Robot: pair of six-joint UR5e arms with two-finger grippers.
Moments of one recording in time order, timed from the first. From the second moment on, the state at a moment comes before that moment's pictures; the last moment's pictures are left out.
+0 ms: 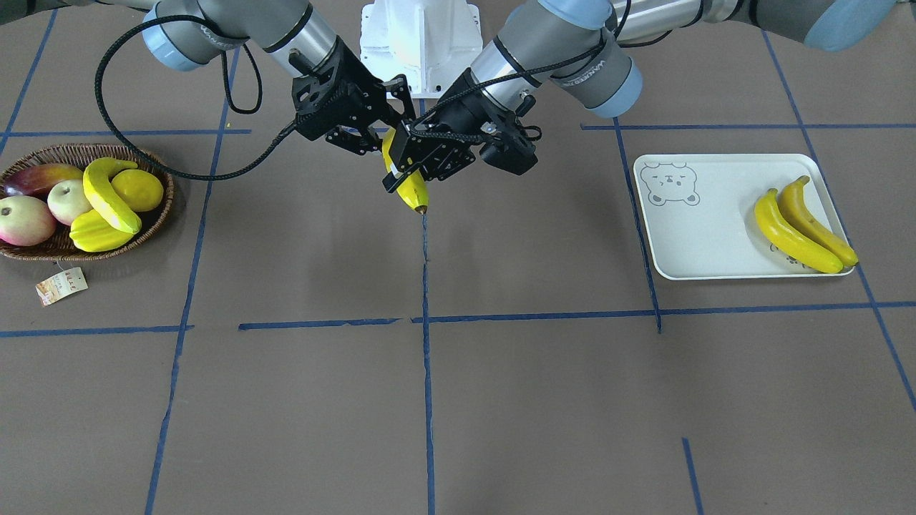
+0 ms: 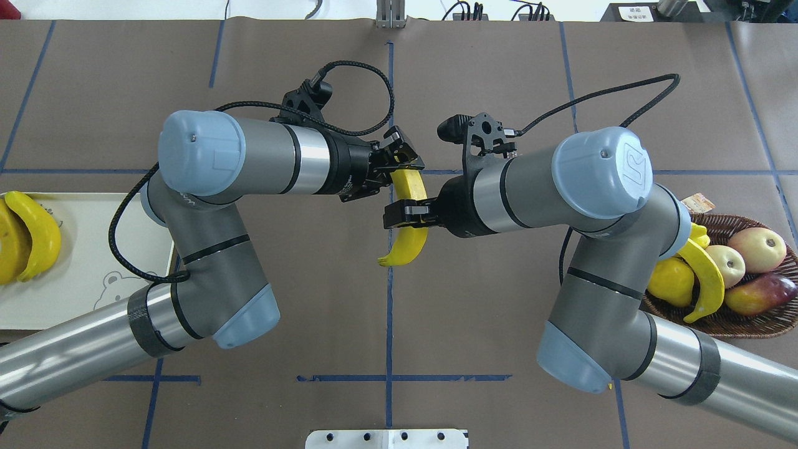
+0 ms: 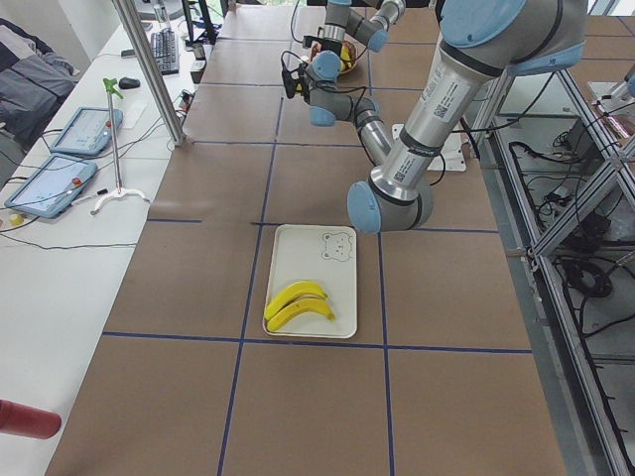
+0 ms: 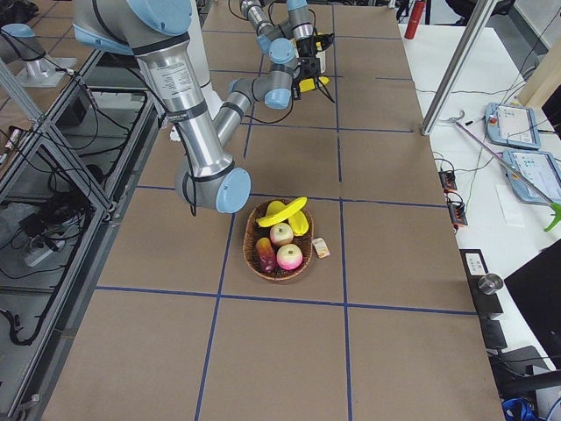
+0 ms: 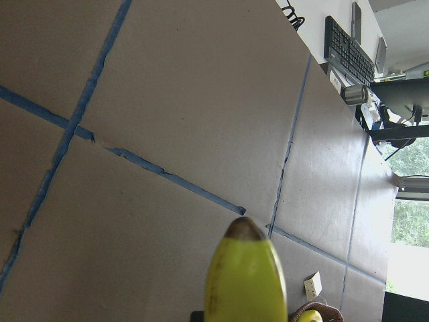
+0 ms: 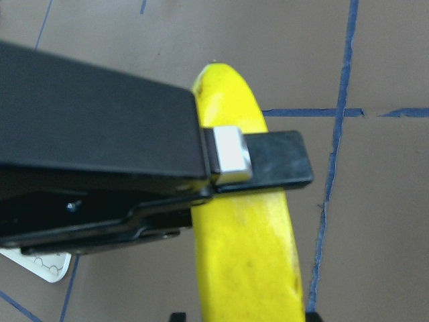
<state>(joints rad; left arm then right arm) -0.58 -2.25 -1.66 -2.38 -1.81 -1.84 0.55 -1.06 1.90 -1.06 1.92 1.26</state>
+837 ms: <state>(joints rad) -0.59 -2.24 -1.66 -2.21 -1.81 -1.84 0.60 -1.10 1.94 -1.06 2.01 1.26</state>
